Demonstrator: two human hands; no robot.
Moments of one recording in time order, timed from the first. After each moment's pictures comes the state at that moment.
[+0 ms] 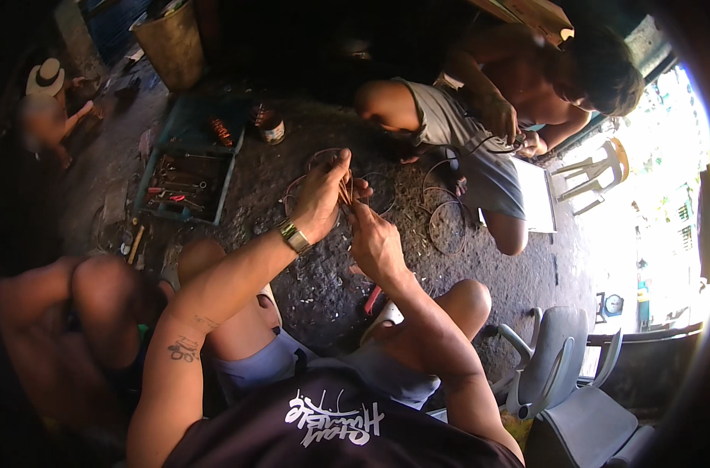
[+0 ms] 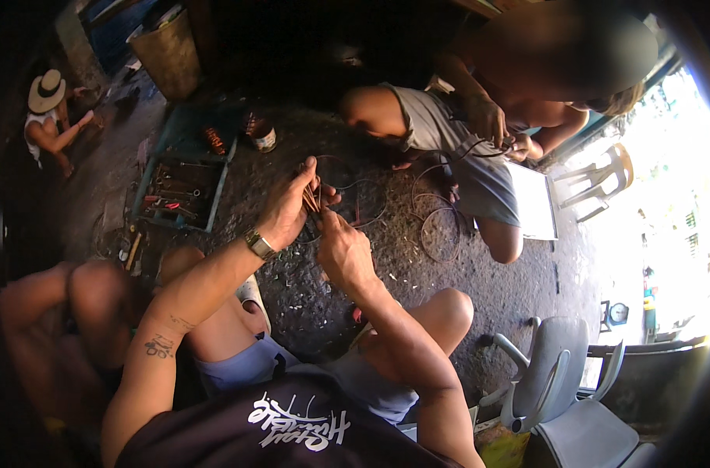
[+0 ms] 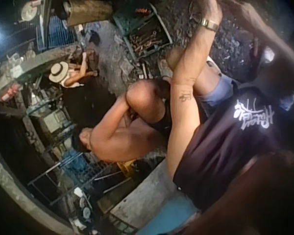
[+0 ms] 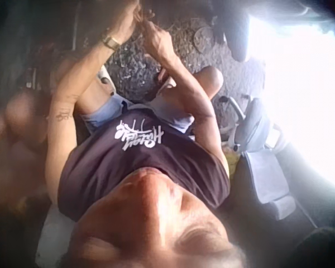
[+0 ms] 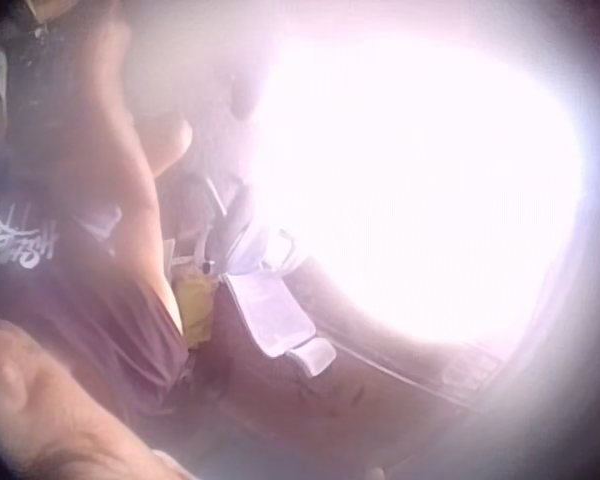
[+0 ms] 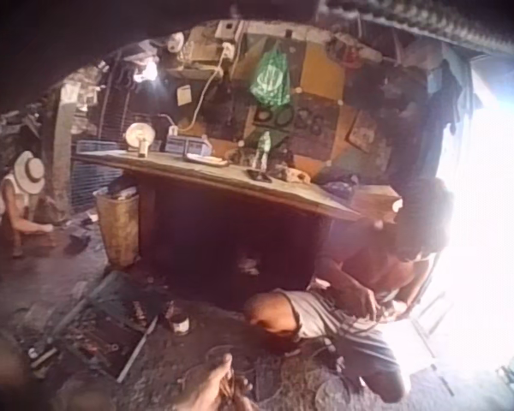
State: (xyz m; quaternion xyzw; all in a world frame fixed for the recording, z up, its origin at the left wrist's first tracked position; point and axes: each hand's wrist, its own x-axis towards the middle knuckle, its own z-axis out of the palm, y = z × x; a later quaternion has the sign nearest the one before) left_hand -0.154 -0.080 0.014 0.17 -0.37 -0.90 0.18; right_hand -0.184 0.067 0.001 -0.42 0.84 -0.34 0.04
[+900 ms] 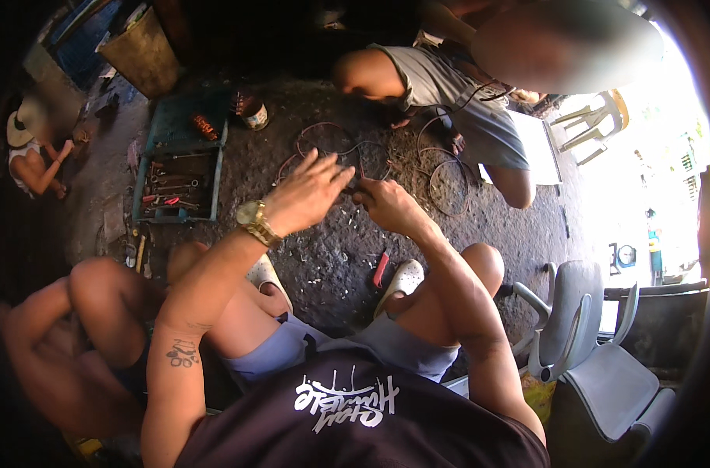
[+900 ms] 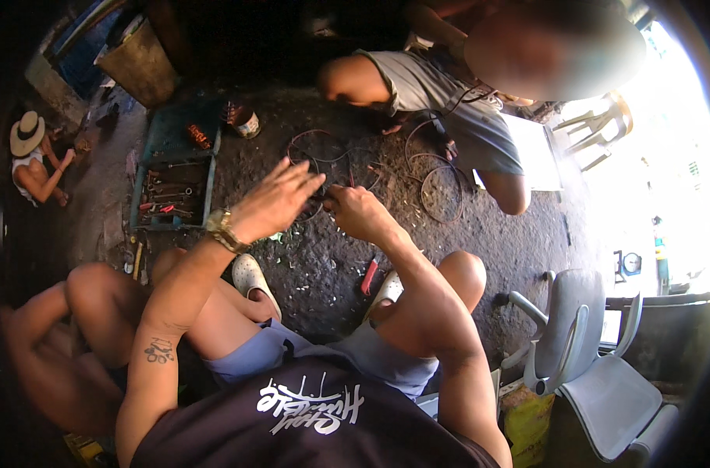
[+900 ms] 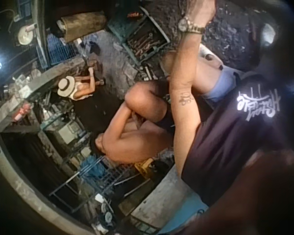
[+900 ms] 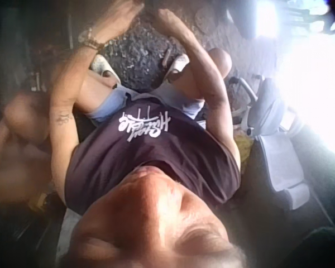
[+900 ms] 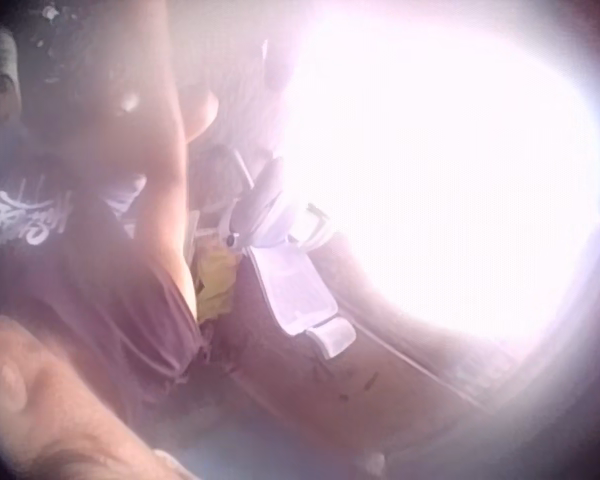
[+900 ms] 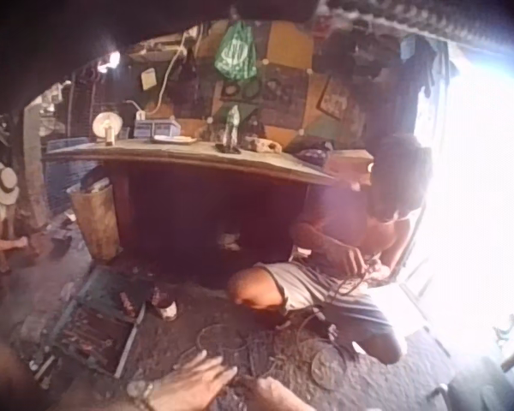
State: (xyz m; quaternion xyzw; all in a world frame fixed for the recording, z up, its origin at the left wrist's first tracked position) left_hand -0.131 -0.095 0.014 -0.14 -0.98 -0.07 0.12; right_hand -0.240 0.096 -0.002 -0.43 0.84 -0.24 0.22
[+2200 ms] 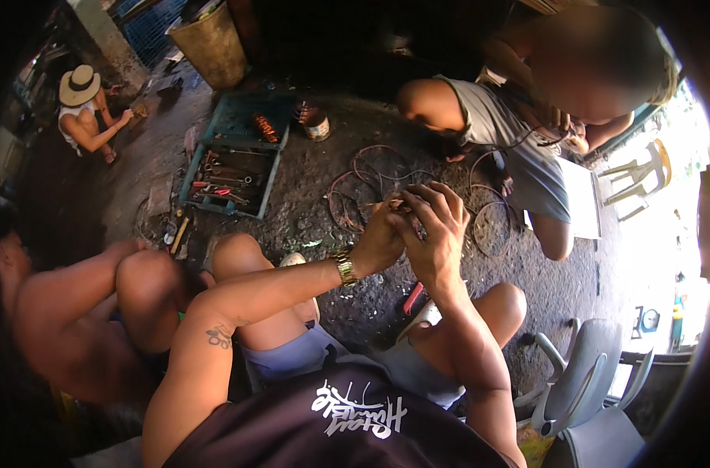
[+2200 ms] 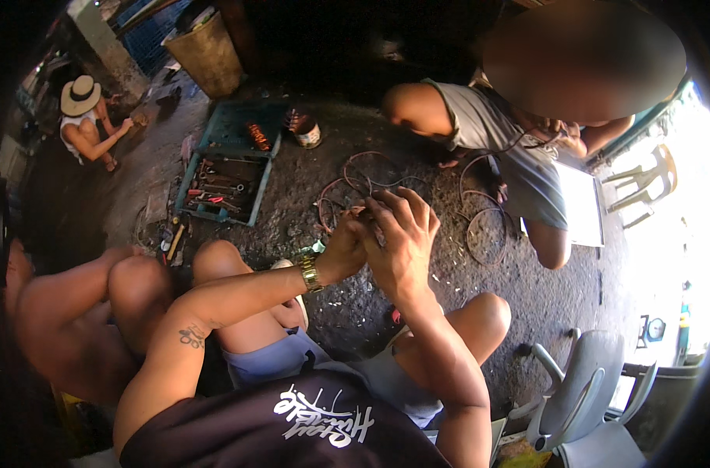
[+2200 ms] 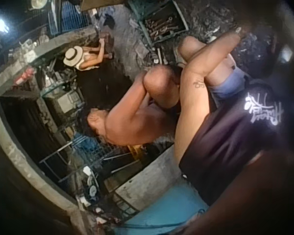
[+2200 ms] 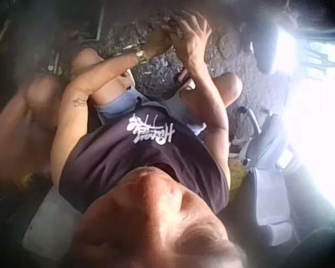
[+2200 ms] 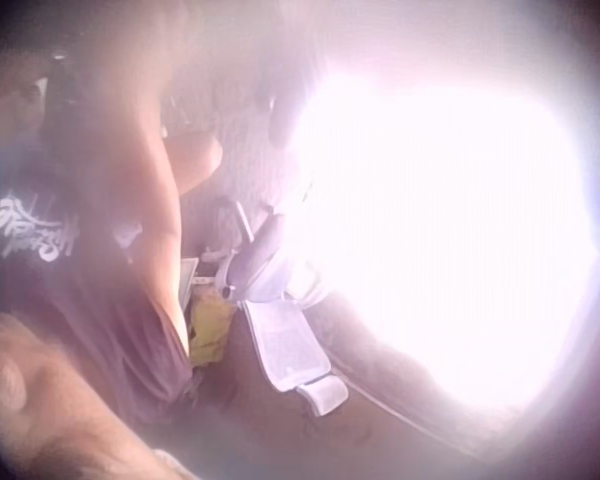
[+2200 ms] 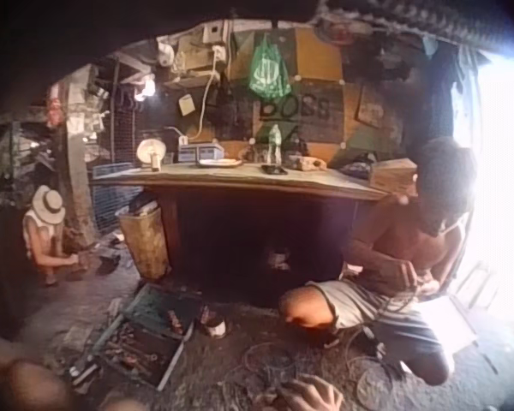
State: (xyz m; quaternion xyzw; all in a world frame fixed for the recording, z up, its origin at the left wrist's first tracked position) left_hand -0.133 -0.025 -0.026 0.02 -0.77 -0.56 0.30; right_hand -0.192 0.086 0.039 -0.46 0.80 -0.35 -0.16
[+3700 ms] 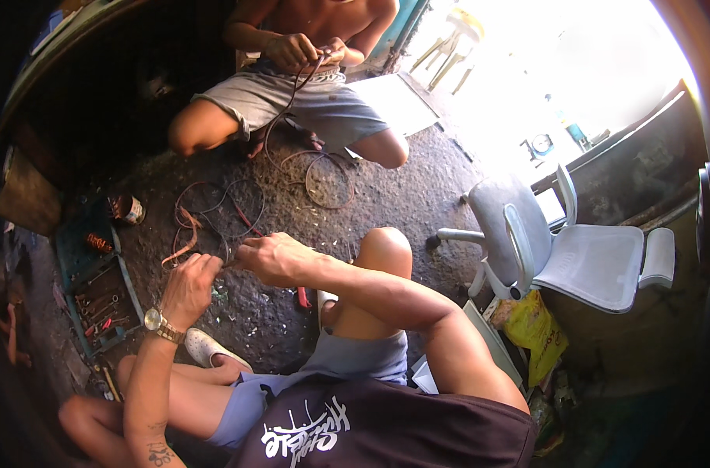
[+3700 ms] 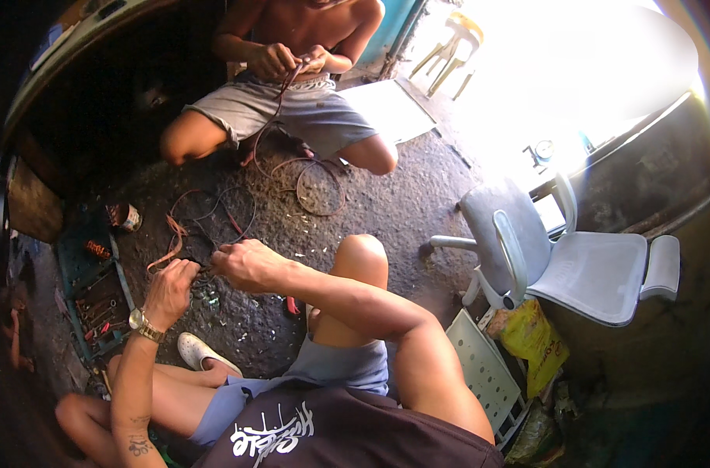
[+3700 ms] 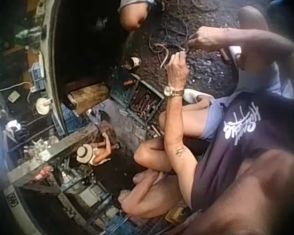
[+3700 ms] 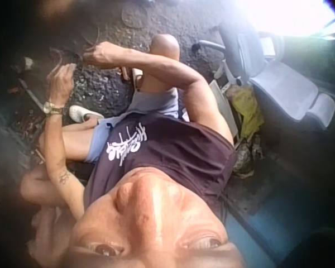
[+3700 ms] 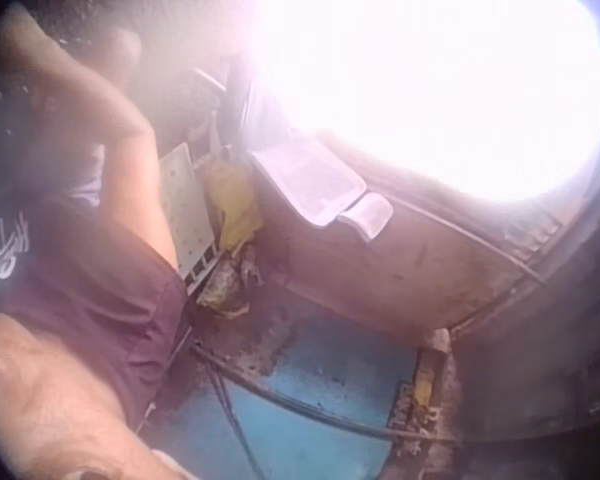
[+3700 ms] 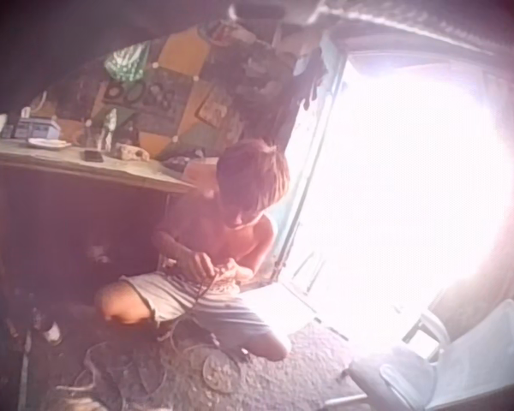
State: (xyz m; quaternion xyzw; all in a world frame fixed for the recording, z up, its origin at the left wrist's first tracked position) left_hand -0.117 -0.064 0.013 -0.22 -0.95 -0.18 0.09; right_hand -0.214 0.160 -0.008 -0.52 0.80 -0.29 0.08
